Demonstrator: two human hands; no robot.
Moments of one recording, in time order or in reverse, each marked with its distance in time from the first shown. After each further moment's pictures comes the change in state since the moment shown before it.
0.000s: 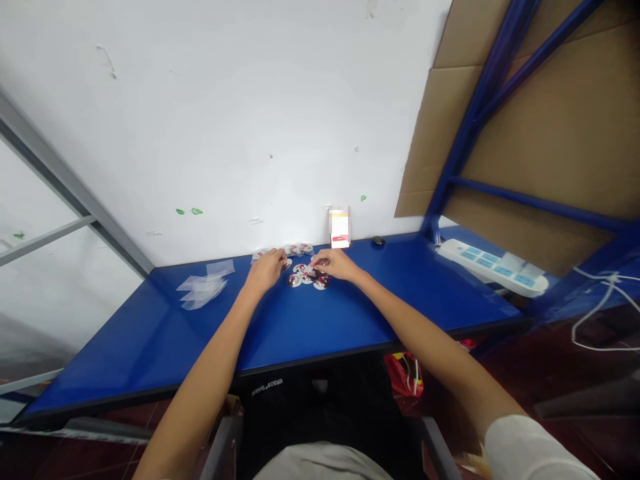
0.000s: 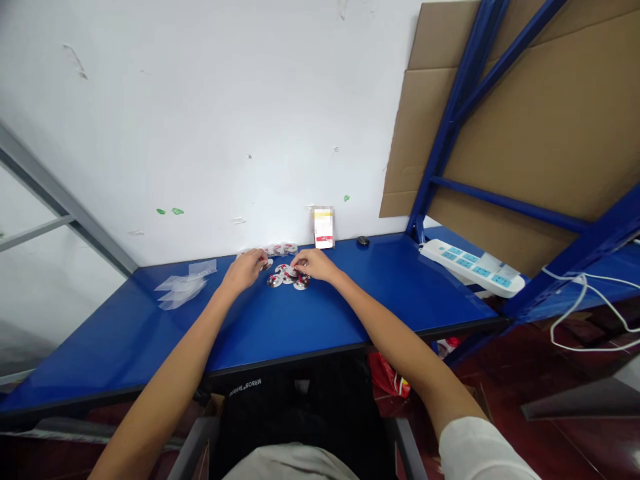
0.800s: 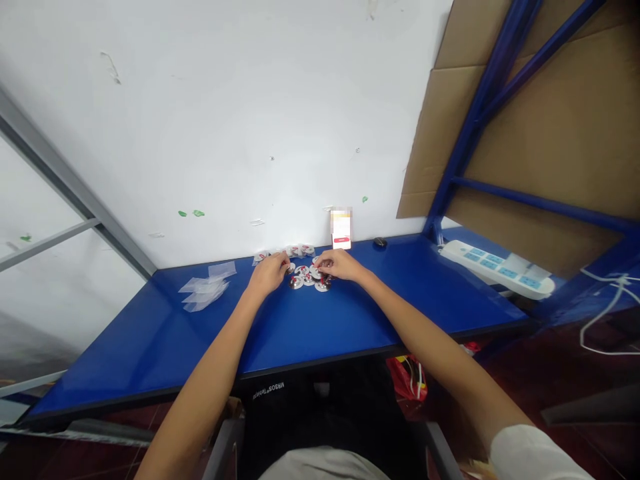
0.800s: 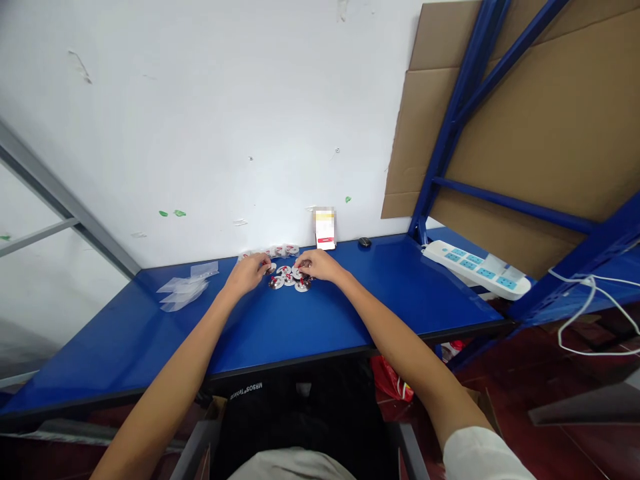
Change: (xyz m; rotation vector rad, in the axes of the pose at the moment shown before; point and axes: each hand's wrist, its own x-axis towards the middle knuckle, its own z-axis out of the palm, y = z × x) left_hand -0.002 0.003 0.001 -0.046 -0.028 -0.001; right_hand -0.002 -0.004 -0.012 -0.067 -0.051 0.010
